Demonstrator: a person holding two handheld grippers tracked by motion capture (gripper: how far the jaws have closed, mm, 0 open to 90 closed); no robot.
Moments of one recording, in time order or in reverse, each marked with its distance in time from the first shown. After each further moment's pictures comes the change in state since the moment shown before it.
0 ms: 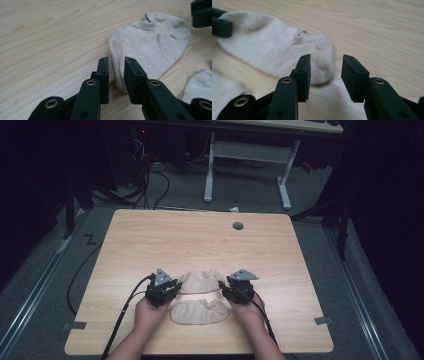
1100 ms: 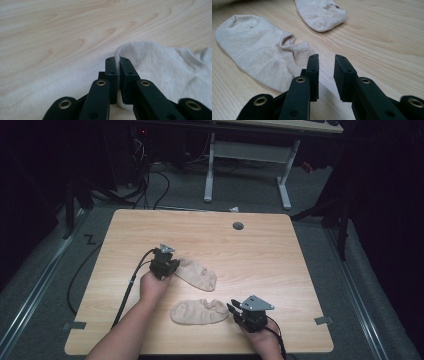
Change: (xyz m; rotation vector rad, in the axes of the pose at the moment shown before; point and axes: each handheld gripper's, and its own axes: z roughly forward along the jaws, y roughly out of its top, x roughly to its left) left arm 0.042 0.055 0.043 0.121 0.077 -0.084; right arm 0.015 -0.055 -0.066 -0.046 0.093 -0.126
